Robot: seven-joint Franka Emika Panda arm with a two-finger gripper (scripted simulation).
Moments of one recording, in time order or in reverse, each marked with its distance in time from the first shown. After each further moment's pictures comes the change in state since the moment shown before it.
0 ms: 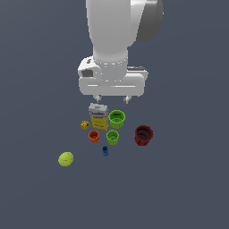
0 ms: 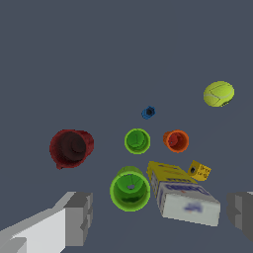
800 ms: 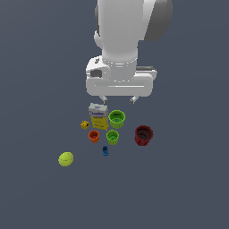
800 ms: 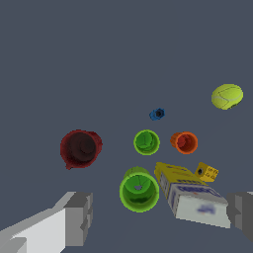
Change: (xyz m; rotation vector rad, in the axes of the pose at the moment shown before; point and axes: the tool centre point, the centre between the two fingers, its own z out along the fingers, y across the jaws) arm 0.004 -0.023 -0.003 0.000 -0.001 -0.010
